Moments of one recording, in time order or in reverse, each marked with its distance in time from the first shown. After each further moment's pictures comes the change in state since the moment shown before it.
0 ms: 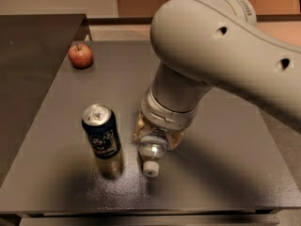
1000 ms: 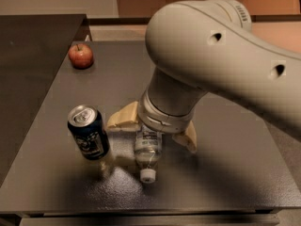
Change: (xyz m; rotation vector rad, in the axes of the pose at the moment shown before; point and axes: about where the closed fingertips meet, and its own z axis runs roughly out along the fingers) arm -0.004 -0.006 0.004 0.008 0.009 -0.012
